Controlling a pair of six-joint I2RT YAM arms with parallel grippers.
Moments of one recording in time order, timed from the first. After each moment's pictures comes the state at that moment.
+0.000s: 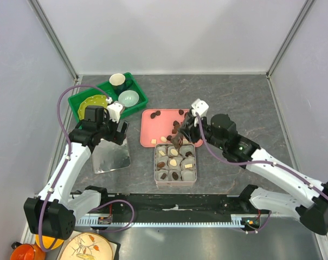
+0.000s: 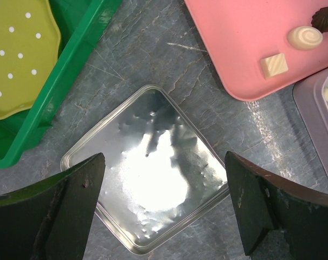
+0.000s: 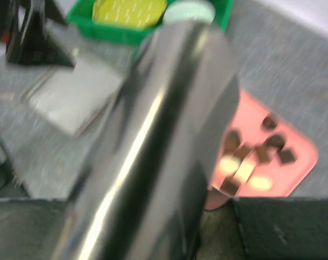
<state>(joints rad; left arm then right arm) -0.17 1.04 0.89 -0.64 0.13 0.26 0.77 1.07 0.88 -0.04 -0.07 0.06</state>
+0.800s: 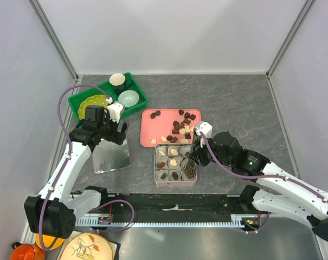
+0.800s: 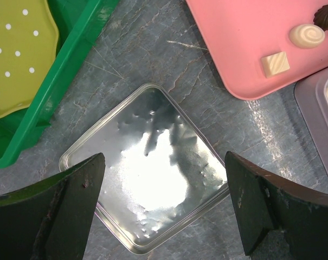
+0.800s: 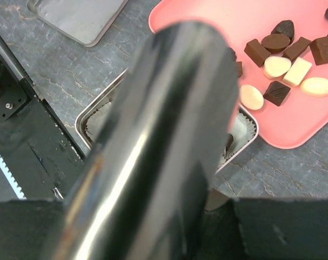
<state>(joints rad) -0.16 1.05 0.89 -0.64 0.13 0.26 0.89 0.84 0.72 -0.38 -0.06 0.20</state>
